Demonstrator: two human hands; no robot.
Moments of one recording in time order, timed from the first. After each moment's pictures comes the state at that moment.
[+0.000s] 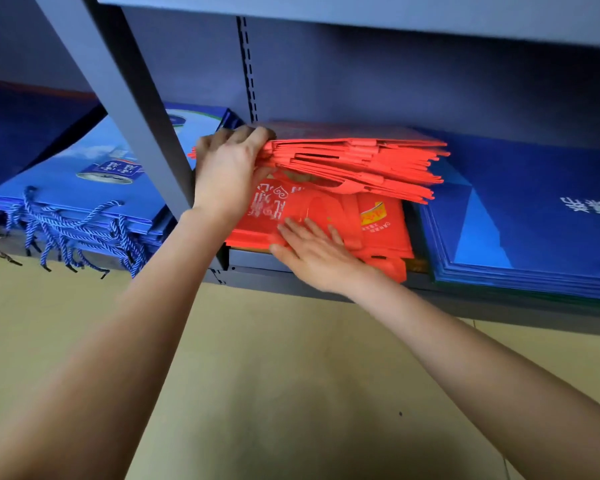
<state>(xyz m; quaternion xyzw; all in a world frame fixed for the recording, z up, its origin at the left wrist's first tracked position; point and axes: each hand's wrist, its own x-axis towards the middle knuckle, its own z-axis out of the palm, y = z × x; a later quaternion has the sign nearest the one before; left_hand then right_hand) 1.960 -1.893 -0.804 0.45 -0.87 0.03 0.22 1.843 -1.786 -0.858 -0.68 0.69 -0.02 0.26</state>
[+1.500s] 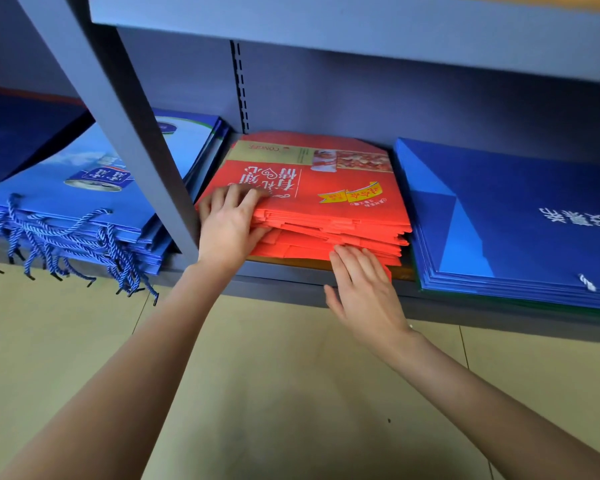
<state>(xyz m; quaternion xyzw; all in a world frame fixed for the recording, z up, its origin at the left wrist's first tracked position) 1.968 -1.870 -0.861 0.48 -0.86 -0.03 0.16 1.809 -1.714 -0.888 -0.68 0.73 -0.08 -0.10</state>
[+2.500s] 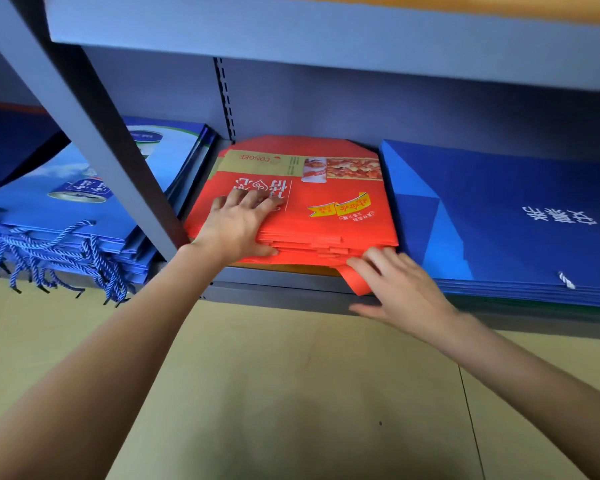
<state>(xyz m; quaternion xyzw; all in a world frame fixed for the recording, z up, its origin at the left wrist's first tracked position) 1.940 -1.880 -0.836 0.39 -0.92 -0.02 -0.05 1.742 -1.694 -0.856 -0.75 0.66 -0.04 -0.05</state>
